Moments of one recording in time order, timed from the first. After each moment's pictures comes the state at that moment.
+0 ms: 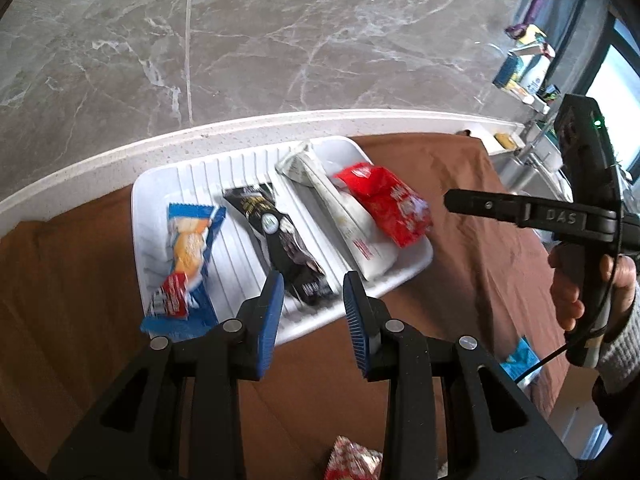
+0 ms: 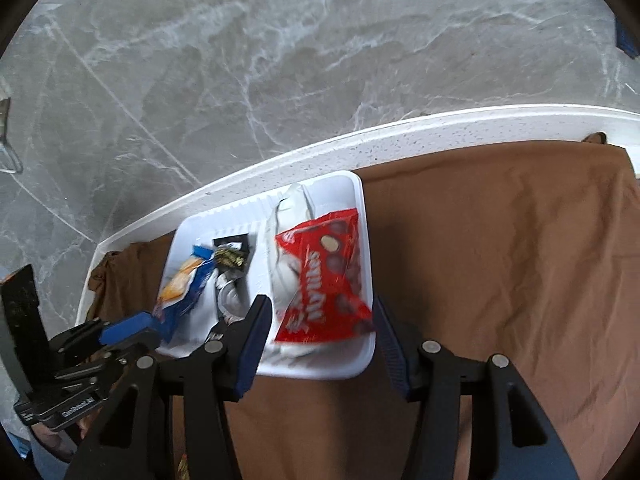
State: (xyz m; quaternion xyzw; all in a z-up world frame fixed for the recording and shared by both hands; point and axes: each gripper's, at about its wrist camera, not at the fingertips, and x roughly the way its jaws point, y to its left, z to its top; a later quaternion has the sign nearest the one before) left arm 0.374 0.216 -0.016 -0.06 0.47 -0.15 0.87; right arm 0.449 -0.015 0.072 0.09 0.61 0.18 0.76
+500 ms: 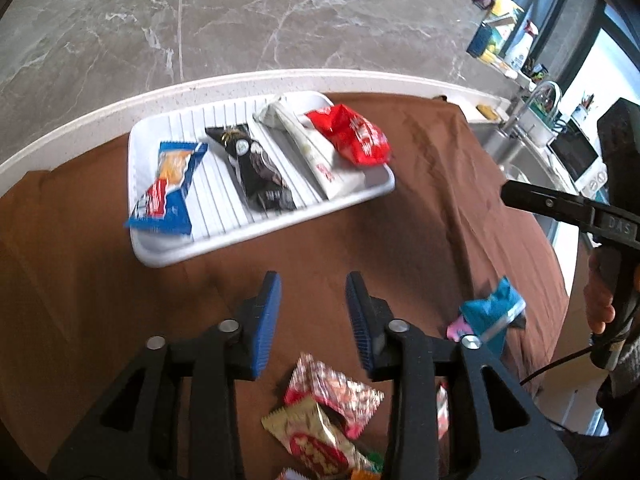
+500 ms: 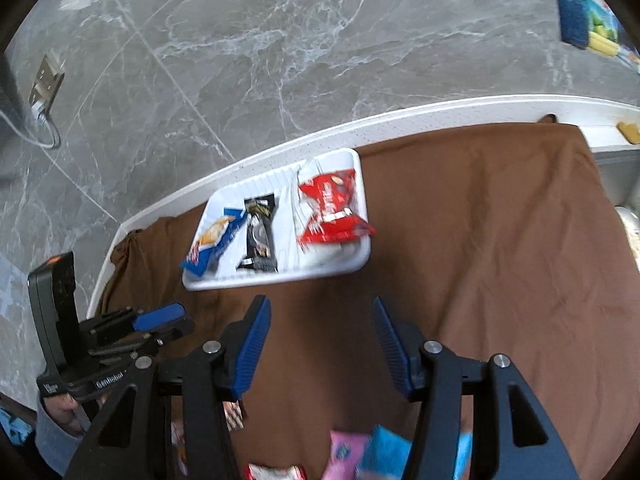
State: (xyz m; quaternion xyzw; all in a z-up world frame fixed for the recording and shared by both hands) left arm 0.288 0.199 -0.023 -0.04 0.49 -0.16 0.86; right arm 0.346 -0.046 0.126 0.07 0.59 0.17 0.79
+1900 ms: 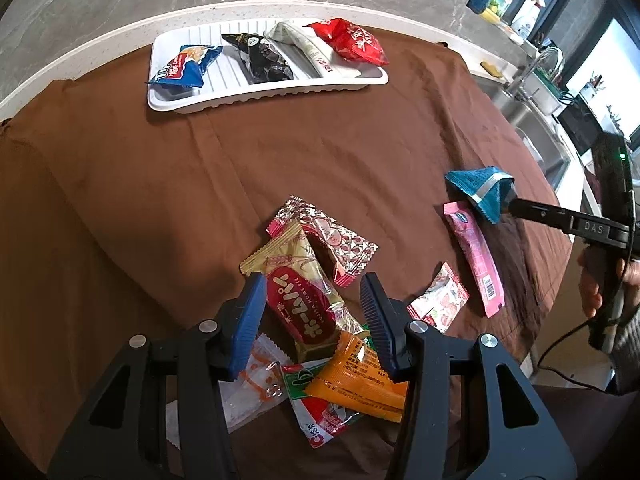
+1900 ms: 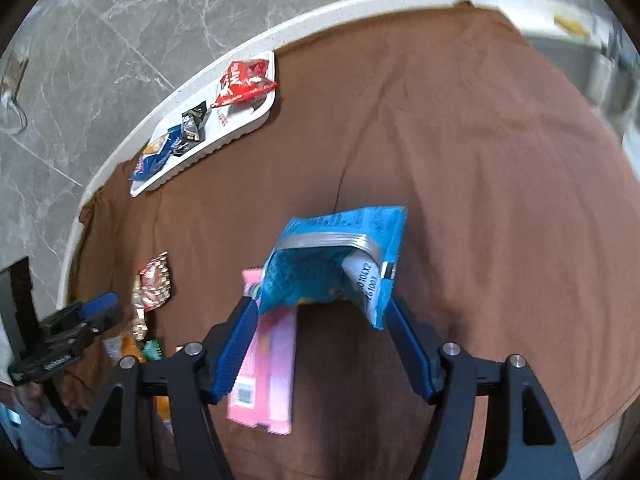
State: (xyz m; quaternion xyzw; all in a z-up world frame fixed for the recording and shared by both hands) left arm 0.192 0.209 -0.066 -0.04 0.55 -0.15 0.82; right arm 0.247 -0.115 0.083 0.07 0.65 0.11 0.75
